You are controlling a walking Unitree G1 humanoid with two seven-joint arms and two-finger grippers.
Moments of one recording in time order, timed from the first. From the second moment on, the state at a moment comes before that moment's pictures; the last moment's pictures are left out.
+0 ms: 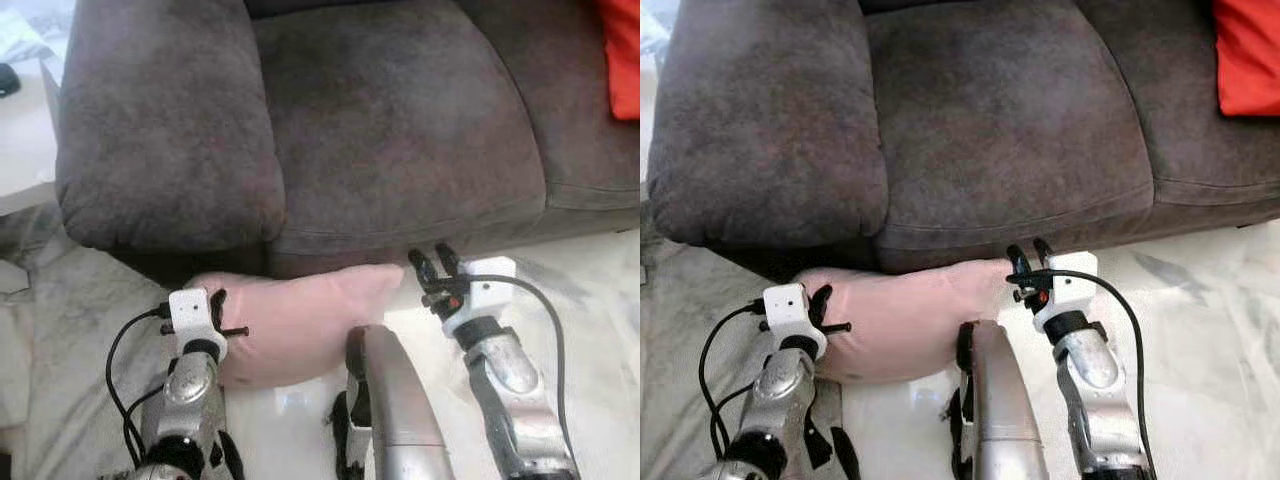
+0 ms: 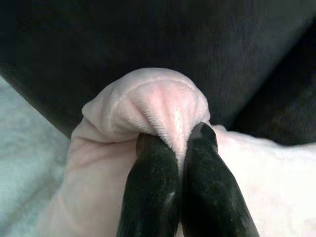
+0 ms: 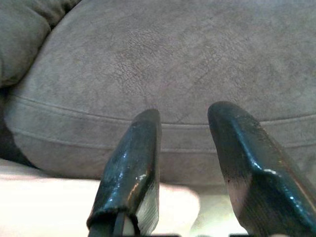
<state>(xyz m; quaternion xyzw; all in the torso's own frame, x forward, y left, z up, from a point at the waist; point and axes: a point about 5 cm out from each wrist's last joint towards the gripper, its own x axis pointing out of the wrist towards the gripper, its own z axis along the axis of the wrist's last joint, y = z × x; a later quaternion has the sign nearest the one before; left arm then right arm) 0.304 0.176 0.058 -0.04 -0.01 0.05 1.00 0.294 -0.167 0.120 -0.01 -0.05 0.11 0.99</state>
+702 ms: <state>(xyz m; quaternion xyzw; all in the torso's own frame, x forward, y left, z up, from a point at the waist) 0.290 0.170 0.073 -0.04 -0.02 0.04 1.00 0.309 -0.167 0.116 0.01 -0.08 0.07 0.99</state>
